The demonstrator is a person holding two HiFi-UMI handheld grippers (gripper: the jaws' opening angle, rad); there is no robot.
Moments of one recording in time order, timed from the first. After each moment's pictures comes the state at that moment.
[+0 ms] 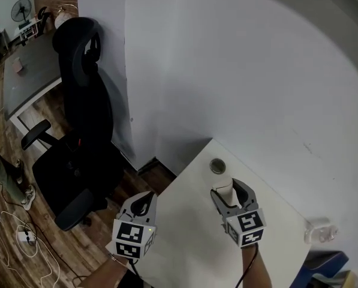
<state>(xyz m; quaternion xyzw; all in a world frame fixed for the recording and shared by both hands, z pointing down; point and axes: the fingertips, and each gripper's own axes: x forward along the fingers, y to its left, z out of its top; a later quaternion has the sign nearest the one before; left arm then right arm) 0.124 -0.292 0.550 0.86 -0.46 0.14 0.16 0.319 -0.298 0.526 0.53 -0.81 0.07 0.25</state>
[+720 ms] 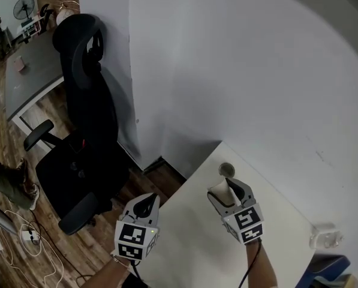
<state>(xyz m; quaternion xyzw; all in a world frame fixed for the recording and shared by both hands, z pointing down) 0.112 -0.309 0.566 0.86 -0.46 0.15 0.17 0.284 -0.325 0.554 0.46 -0.83 0.07 0.30</state>
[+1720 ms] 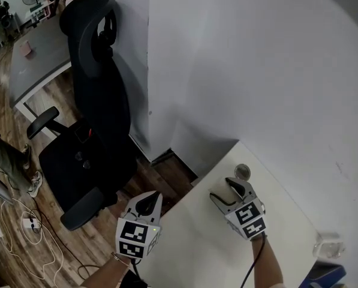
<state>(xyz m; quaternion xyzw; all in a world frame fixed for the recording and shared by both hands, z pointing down) 0.089 -0.319 0.596 0.84 -0.47 0.17 0.20 0.262 -0.340 0.610 0.37 -0.84 0.08 0.38</state>
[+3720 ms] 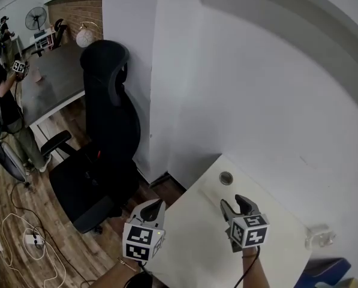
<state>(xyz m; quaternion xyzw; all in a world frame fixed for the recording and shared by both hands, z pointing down) 0.090 -0.275 0.507 0.86 -0.47 0.13 0.16 0.310 -0.278 0.514 0.58 -0.75 0.19 0.24</state>
